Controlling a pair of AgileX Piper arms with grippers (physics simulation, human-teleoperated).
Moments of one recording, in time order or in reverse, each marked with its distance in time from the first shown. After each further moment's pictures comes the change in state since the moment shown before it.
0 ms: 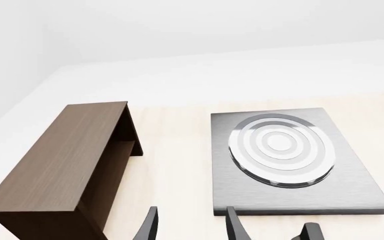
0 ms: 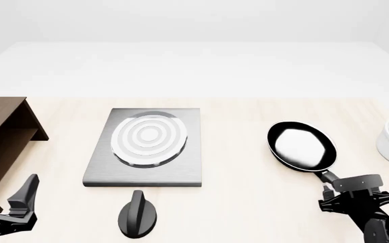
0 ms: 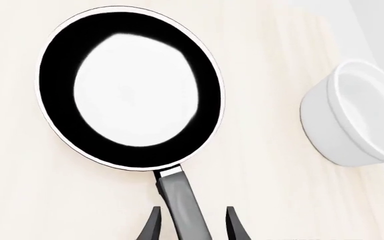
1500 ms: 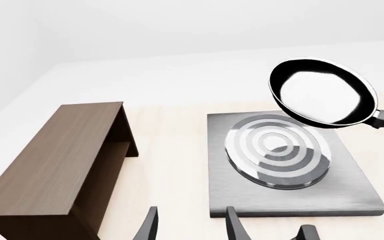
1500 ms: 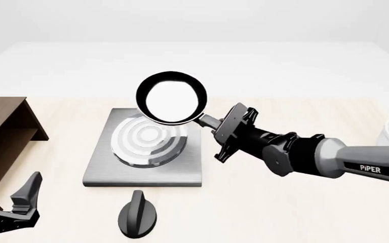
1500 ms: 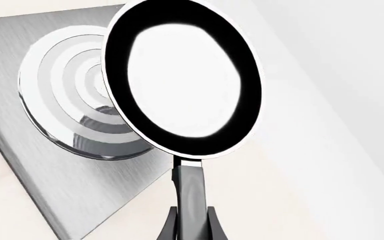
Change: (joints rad) left arm -0.015 0.039 0.000 -0.036 -0.015; right arm 0.776 -0.050 -0.688 0.628 -0.167
